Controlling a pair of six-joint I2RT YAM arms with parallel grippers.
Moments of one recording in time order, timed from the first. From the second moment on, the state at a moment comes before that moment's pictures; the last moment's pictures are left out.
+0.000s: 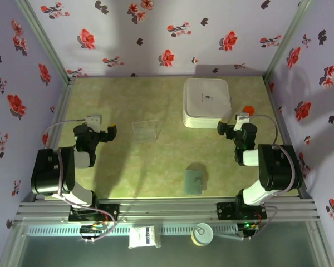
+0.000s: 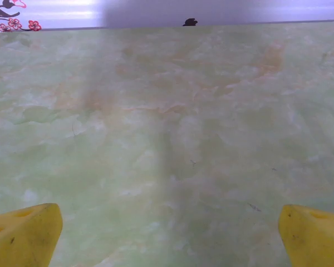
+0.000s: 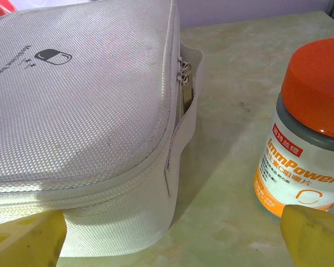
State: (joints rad) left arm 0.05 1.54 0.37 0.80 0.23 0.06; right arm -0.02 1.56 0.37 0.82 -0.11 0.08
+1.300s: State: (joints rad) left arm 0.05 1.54 0.37 0.80 0.10 0.02; right arm -0.02 1.56 0.37 0.83 -0.11 0.08
